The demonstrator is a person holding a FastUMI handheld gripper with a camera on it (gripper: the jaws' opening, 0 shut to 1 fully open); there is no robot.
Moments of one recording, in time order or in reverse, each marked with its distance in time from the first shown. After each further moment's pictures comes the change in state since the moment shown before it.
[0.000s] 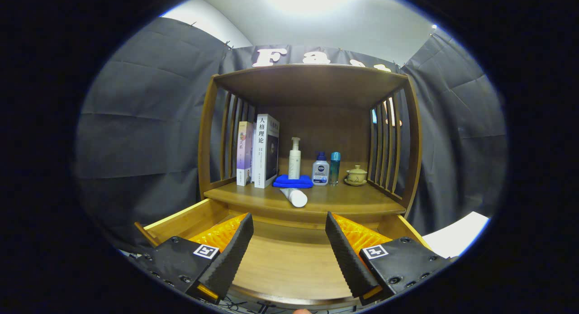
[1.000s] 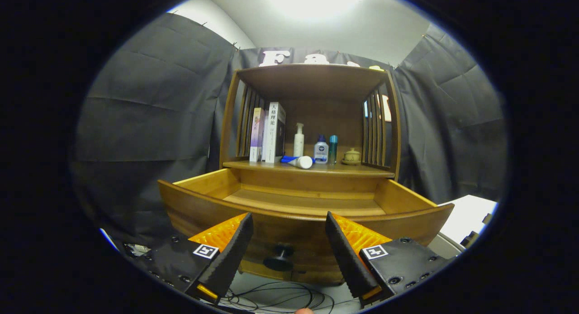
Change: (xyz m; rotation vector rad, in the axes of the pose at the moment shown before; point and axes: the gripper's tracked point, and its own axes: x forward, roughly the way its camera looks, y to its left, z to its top) arm -0.094 0.026 -0.099 0.000 0.012 -0.005
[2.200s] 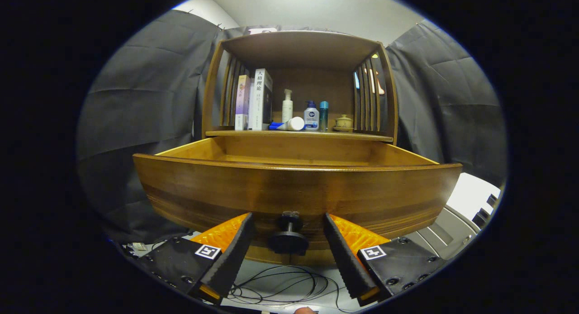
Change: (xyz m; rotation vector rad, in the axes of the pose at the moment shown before) arm 0.028 -0.008 -0.050 0.048 0.161 -0.110
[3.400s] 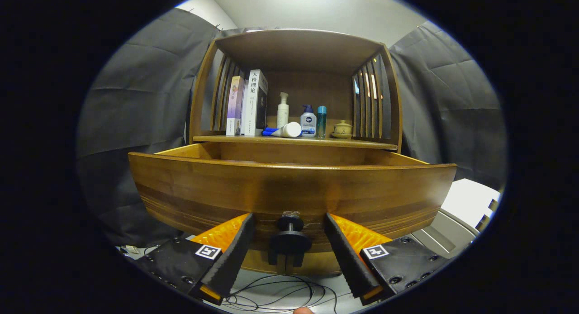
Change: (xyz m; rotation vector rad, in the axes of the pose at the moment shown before) arm 0.043 -0.001 0.016 -0.019 -0.032 -0.020
